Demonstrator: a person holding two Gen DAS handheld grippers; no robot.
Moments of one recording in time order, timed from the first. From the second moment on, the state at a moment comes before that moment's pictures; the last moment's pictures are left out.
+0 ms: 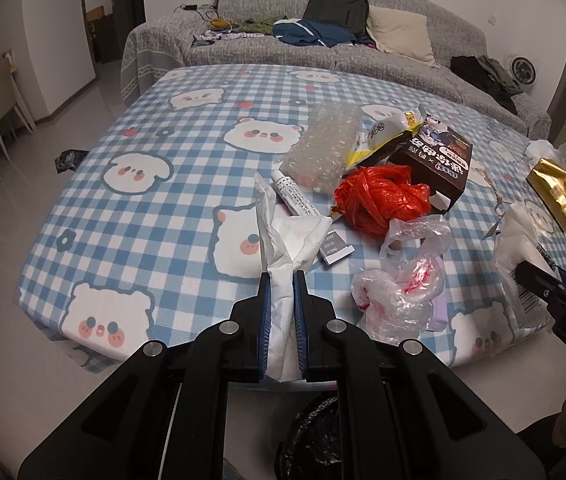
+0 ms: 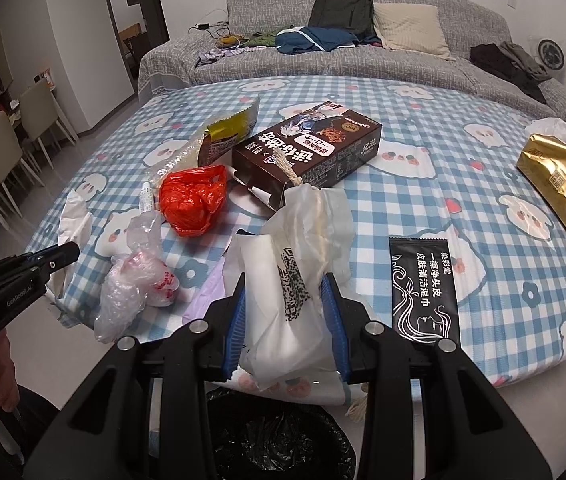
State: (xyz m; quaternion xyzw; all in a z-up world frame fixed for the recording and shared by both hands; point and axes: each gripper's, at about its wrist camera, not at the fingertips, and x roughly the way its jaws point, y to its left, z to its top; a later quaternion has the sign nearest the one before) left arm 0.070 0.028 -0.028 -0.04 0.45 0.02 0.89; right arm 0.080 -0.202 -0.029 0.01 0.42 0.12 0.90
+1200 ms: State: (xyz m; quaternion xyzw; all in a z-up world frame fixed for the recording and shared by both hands) left arm -0.030 -0.003 -0.036 -0.04 0.44 0.00 0.90; right arm -0.011 -0.217 -0.028 0.02 0.40 0.11 0.91
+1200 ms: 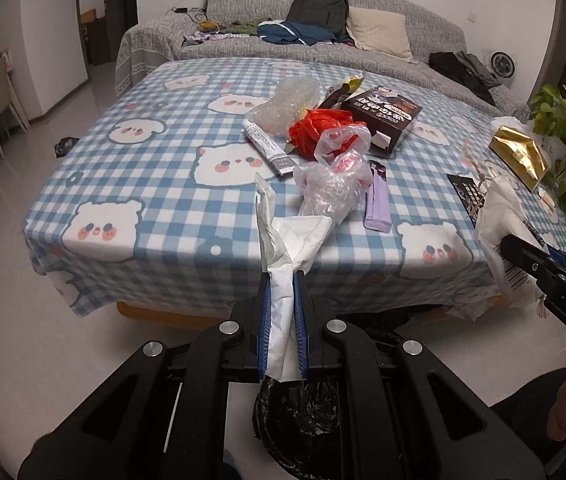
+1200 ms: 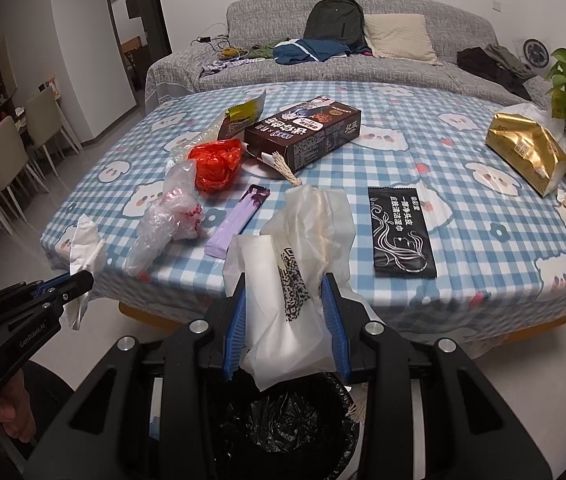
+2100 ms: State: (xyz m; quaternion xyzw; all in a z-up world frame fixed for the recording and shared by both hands) left arm -0.077 -0.011 -0.087 -0.05 0.47 -0.01 0.88; right arm -0.063 -0.206 -0.070 0.02 0.42 0.11 0.90
